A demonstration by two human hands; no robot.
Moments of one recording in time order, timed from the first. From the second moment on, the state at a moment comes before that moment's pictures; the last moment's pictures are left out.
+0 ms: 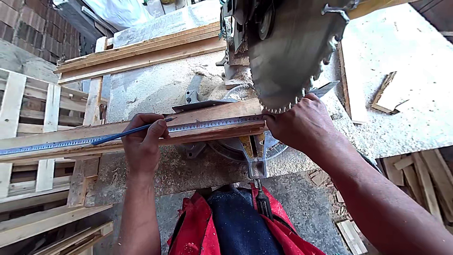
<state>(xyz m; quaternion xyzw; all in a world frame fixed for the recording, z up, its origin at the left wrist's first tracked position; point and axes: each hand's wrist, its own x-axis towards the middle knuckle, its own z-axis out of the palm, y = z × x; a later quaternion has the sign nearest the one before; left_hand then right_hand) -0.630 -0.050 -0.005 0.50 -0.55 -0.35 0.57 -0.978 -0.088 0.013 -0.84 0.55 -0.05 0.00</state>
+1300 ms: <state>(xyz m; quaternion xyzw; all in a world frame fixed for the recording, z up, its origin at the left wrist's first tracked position) -0.717 -0.060 -0.012 0.44 -0.68 -0.32 0.49 -0.978 -0.089 0.018 -0.82 0.57 -0.01 0.02</state>
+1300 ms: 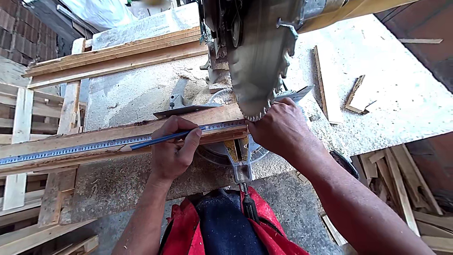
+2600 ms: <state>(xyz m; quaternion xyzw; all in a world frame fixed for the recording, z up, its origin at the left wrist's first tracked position) -0.741 -0.076 -0.027 0.41 -0.65 -0.34 0.54 -0.980 -0.098 0.018 -0.82 0.56 0.03 0.07</state>
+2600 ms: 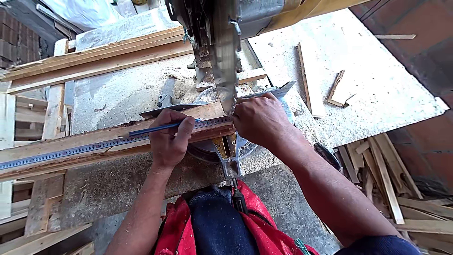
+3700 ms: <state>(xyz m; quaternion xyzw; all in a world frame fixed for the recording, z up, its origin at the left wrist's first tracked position) -0.695 -0.074 -0.048 0.47 -0.78 -0.15 0.38 -0.993 -0.121 0.026 -0.82 0.55 0.07 0.16</state>
